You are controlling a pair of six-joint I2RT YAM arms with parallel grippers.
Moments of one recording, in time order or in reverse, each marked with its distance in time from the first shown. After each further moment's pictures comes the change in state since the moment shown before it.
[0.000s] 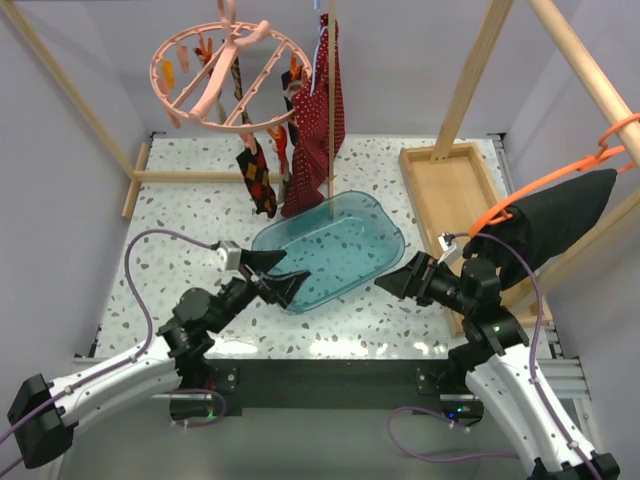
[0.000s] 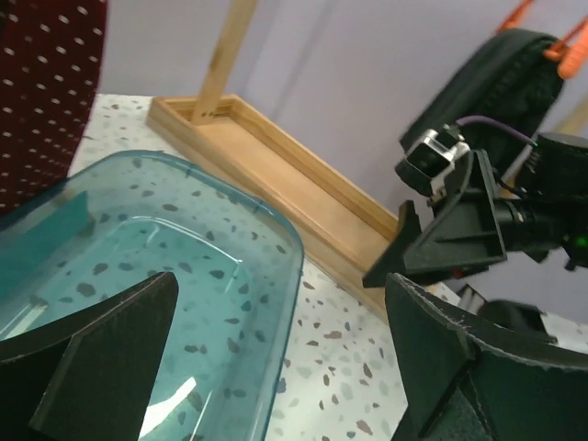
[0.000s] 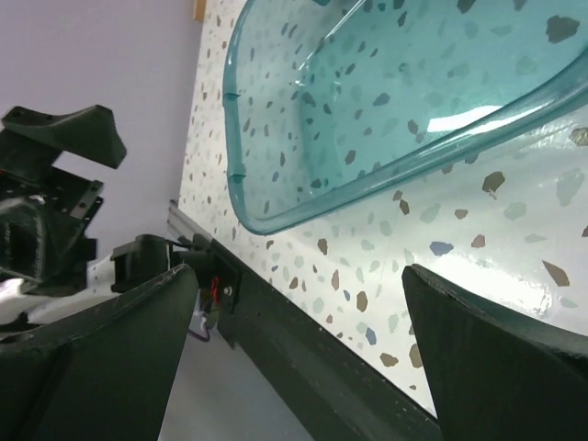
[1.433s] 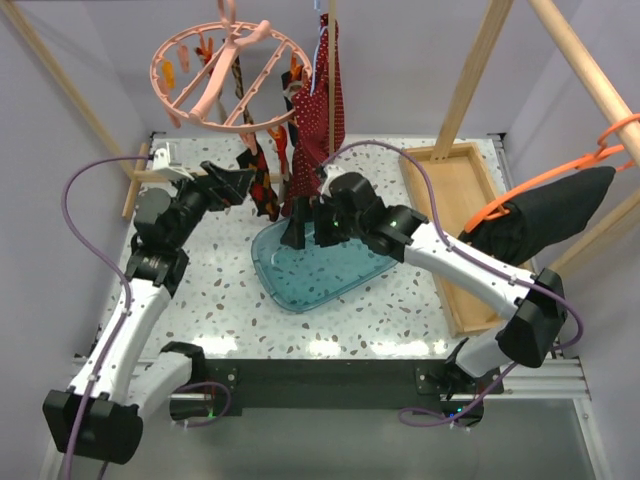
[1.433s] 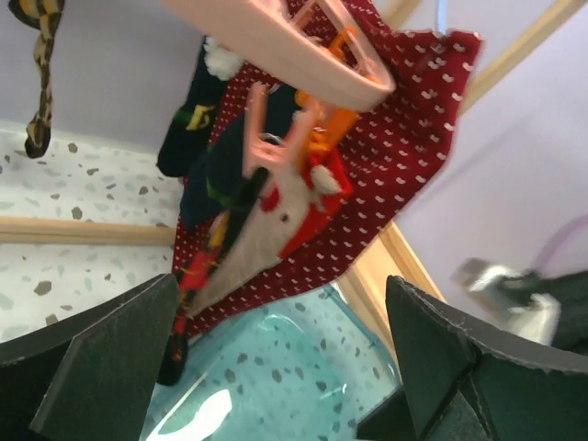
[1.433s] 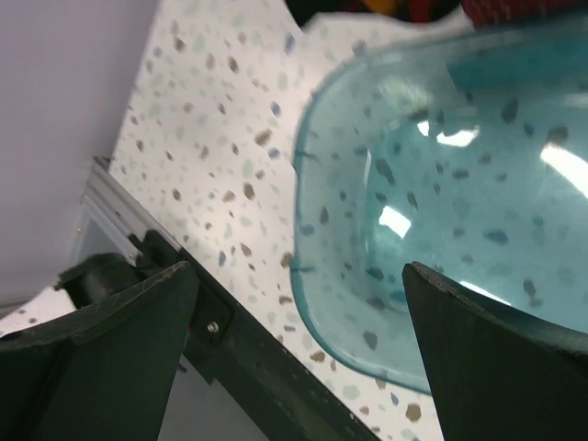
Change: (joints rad) left arm 0.665 0.346 0.669 -0.531 0.228 -0.151; right arm 0.560 1.049 0.901 -0.096 0.418 -0.195
